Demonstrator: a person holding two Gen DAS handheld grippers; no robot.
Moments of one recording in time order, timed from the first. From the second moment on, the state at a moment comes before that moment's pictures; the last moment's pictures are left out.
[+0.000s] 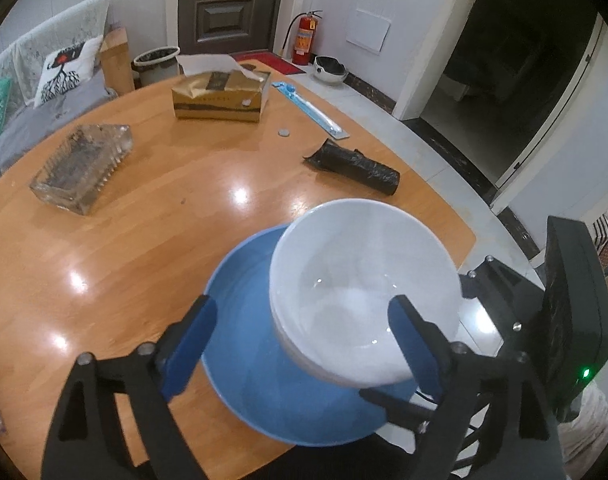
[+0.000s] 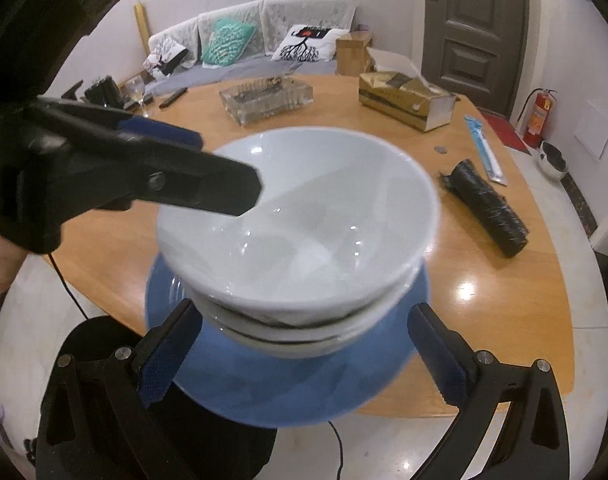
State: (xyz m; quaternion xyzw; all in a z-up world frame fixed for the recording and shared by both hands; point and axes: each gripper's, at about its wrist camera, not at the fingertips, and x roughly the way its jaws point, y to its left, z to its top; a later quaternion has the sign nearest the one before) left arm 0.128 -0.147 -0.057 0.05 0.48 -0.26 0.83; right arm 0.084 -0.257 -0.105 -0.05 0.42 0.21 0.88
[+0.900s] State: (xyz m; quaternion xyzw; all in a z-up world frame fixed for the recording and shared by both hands) left arm 0.075 -0.103 -0.007 0.04 0.39 -0.15 0.91; right arm 0.056 -0.290 -0.038 -0.04 0.33 0.16 0.93
